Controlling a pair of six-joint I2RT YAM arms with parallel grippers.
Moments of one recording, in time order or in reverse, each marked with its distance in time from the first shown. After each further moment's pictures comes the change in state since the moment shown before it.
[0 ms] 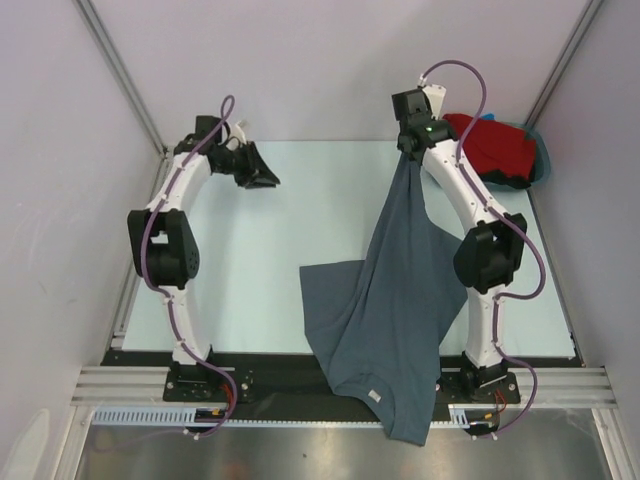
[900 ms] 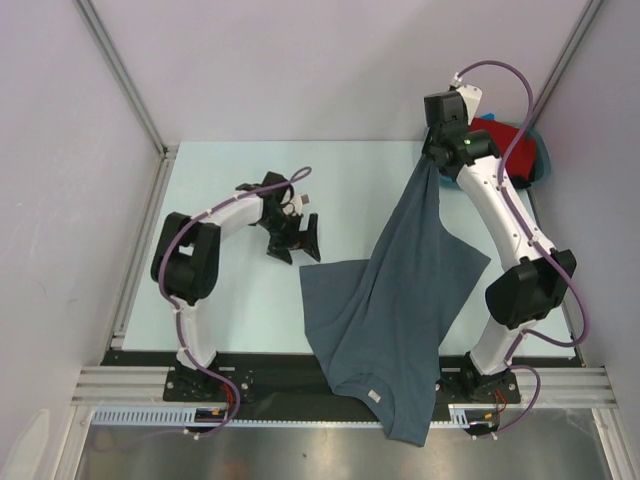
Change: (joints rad) left arm -0.309 -0.128 -0.483 -0.016 -0.241 0.140; right arm -0.030 -0.343 -0.261 -0.014 -0.034 0.008
